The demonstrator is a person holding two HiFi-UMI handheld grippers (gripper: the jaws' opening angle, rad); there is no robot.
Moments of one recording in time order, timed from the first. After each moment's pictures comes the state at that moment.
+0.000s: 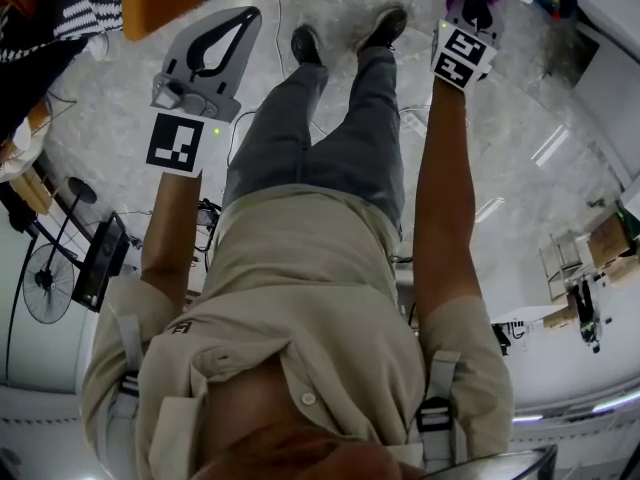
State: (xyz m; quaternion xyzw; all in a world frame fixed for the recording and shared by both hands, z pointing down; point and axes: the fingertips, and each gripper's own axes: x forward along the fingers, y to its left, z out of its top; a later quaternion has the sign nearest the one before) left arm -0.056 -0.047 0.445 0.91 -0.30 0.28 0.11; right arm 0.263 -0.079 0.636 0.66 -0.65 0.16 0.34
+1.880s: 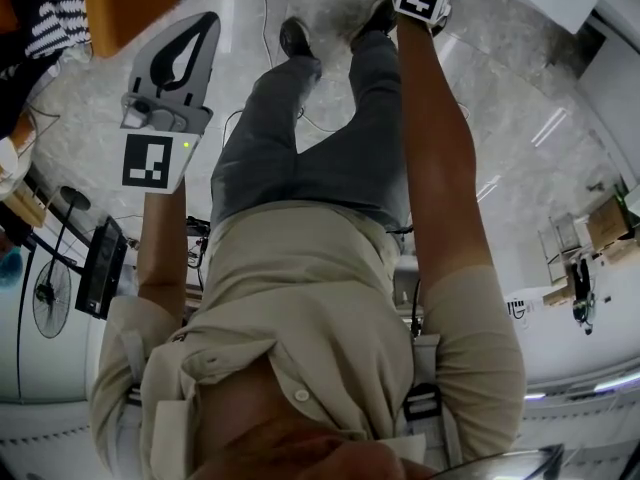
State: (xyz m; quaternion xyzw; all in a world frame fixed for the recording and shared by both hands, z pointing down) left arm -0.093 -0.064 0.532 0.90 -0.30 0.29 0.10; right arm 0.199 -0.110 0.844 0.62 -0.63 0.32 0.34
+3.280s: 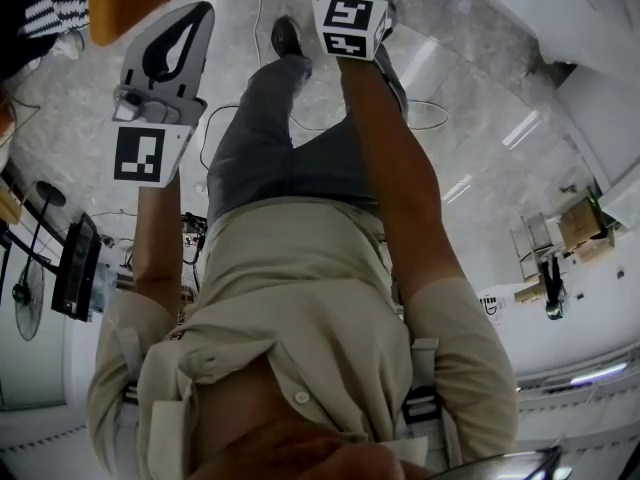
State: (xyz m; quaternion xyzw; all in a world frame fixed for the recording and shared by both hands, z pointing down) left arm -0.146 -0.086 0.514 0.90 -0.35 0.25 0.11; right arm 0.001 -0.142 0.699 0.54 -0.77 0.18 0.29
